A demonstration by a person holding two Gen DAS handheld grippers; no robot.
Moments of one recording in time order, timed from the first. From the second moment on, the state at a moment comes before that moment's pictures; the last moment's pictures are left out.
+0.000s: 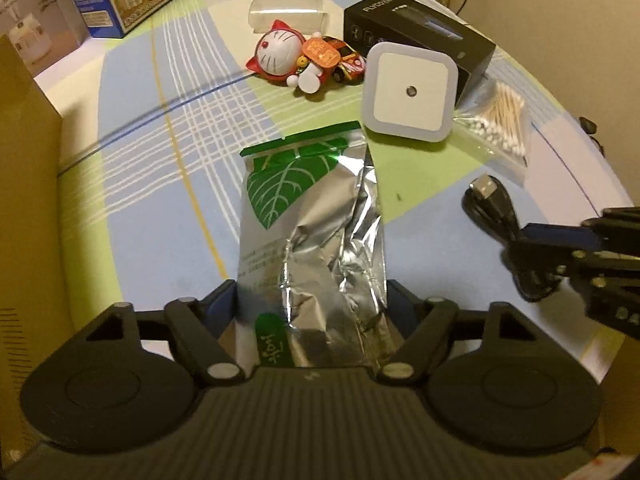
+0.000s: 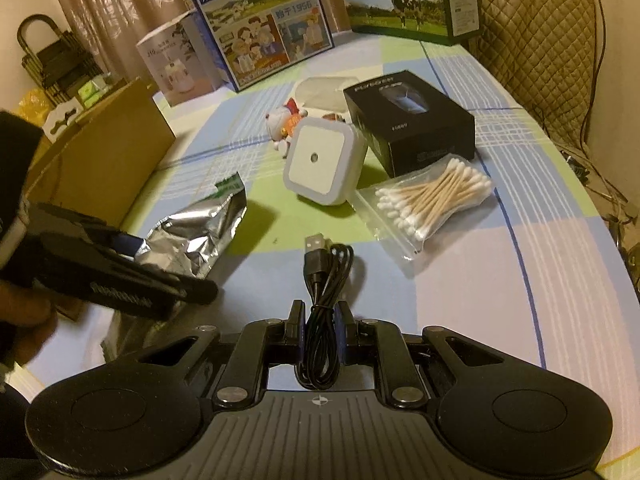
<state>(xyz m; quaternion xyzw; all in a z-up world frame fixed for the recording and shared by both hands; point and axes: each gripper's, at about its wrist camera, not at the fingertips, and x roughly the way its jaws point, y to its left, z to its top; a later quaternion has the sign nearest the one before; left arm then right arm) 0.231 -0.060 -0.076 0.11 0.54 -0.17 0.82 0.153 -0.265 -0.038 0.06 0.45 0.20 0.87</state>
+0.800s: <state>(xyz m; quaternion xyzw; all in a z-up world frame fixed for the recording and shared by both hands) 0.214 -0.053 -0.055 0.10 0.52 -0.17 0.83 0.148 -0.247 -0.035 0.03 0.43 0.18 0.89</state>
